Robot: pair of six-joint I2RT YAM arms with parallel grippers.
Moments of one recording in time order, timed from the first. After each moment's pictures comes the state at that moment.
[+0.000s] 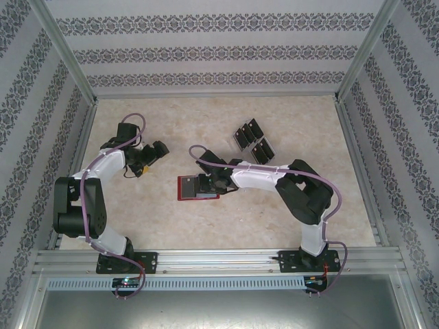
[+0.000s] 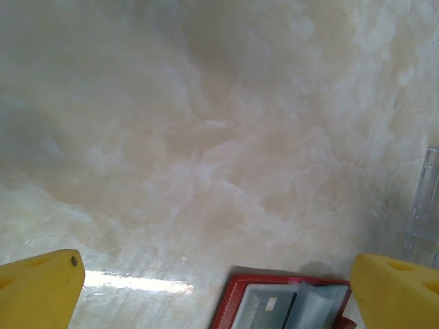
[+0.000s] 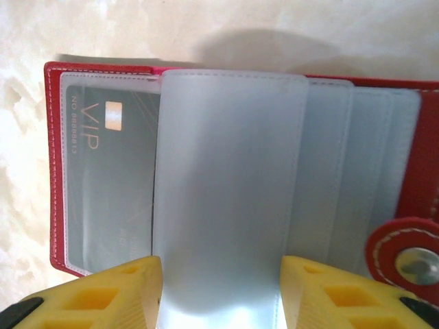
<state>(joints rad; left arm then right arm) 0.02 1.57 0.99 -0.52 0.36 -0.64 0.88 1.92 1.21 -0.38 -0.13 0.81</state>
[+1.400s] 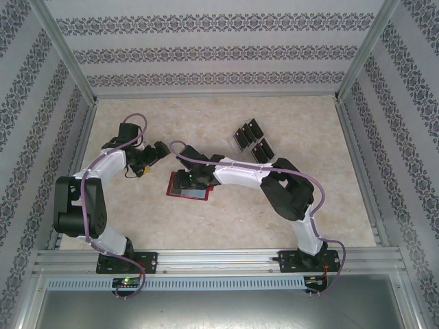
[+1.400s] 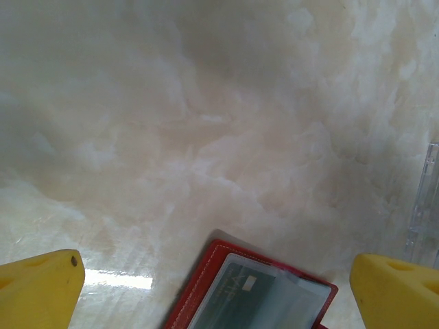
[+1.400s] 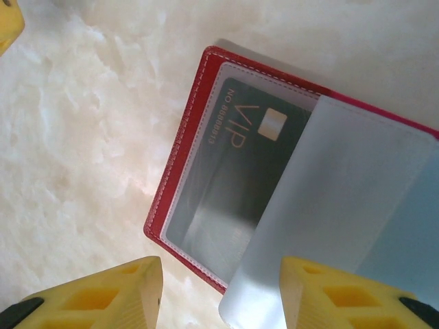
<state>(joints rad) 0.01 1.57 0.99 -0.52 0.35 -0.64 0.94 2.08 1.48 -0.40 -0.19 0.81</state>
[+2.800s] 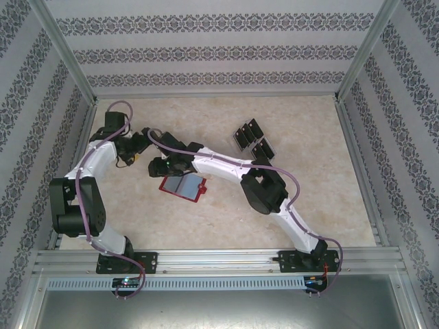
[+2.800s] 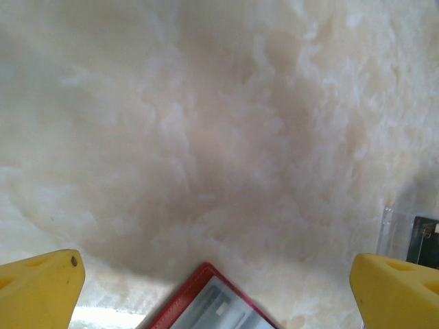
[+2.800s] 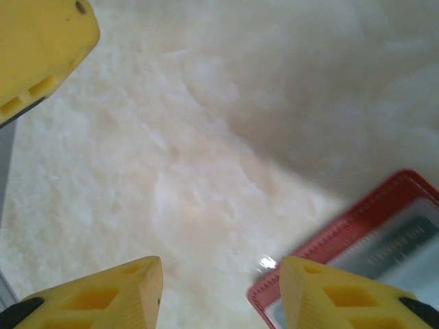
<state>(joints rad) 0.11 1.58 1.14 -0.57 0.33 -0.64 0.95 2.37 2.02 -0.53 -0.25 0.74</state>
